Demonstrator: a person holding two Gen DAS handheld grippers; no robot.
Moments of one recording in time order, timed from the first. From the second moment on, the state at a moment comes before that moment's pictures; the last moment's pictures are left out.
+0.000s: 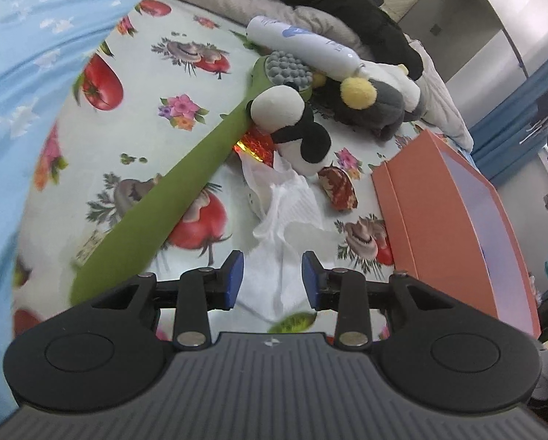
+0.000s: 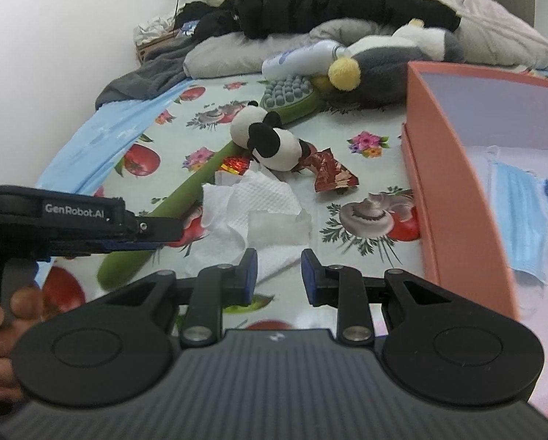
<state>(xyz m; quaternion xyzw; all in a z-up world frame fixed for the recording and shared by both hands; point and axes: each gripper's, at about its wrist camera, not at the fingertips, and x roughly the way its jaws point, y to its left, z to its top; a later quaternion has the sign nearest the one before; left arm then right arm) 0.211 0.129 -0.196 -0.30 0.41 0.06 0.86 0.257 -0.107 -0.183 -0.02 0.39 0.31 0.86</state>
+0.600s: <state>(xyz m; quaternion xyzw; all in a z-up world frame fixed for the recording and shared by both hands) 0.288 0.153 -0.244 -0.34 0.44 0.03 0.83 0.323 -0.055 -0.238 -0.02 0.44 0.32 0.84</state>
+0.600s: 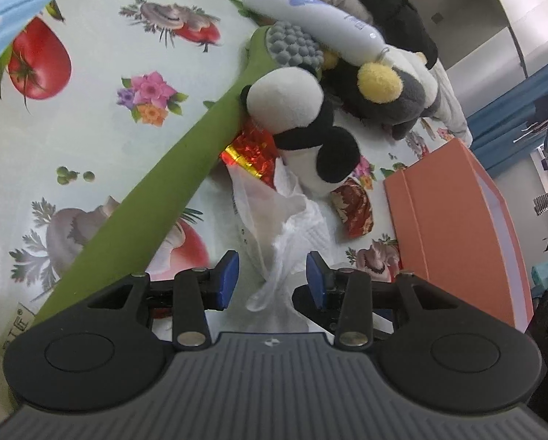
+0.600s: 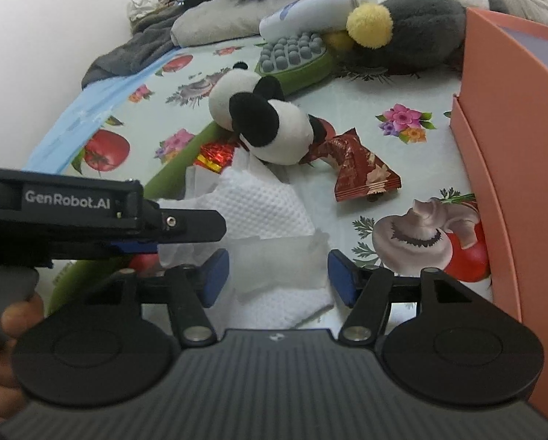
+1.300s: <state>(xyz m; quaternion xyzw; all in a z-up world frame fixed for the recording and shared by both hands) 0.237 0.130 -0.212 -0.33 0.41 0.02 0.85 0.291 -0.079 -0.215 -0.03 0.42 0.31 0.86</state>
